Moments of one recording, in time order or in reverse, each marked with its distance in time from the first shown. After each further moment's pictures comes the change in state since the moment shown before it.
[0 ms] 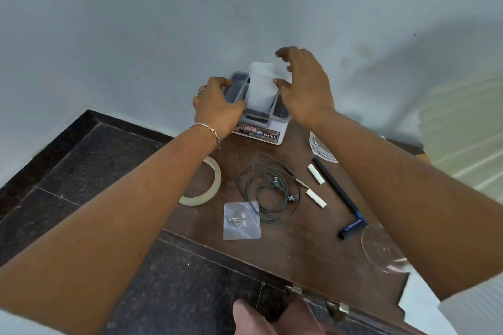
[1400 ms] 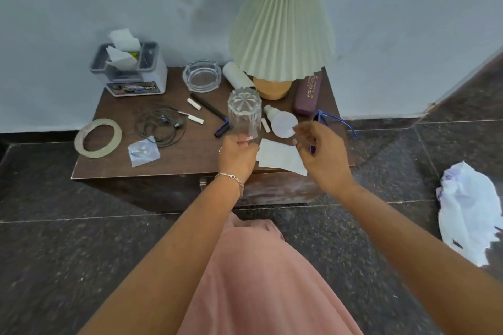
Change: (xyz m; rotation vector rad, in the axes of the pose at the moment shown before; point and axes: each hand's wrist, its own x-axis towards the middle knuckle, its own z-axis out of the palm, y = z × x) left_hand -0.308 0.082 0.112 -0.316 -0.486 -0.310; right_hand -0.361 0.076 -0.183 0.165 0.133 0.478
